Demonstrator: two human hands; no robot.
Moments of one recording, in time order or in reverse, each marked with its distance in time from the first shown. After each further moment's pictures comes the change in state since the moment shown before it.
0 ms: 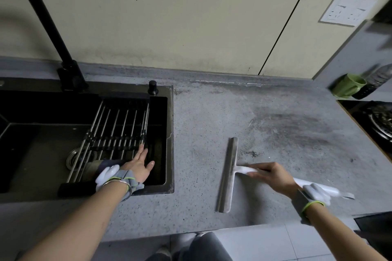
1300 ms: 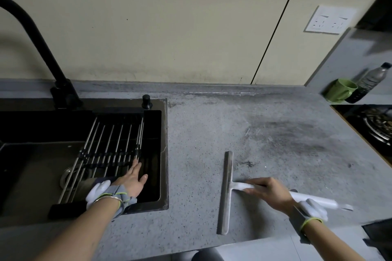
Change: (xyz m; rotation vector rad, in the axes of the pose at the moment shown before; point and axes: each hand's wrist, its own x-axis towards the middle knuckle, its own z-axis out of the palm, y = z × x) left_hand 0.000 0.003 -0.005 -0.035 0.019 -0.018; right_hand -0.008 0.011 0.004 -0.094 -0.011 -0.024
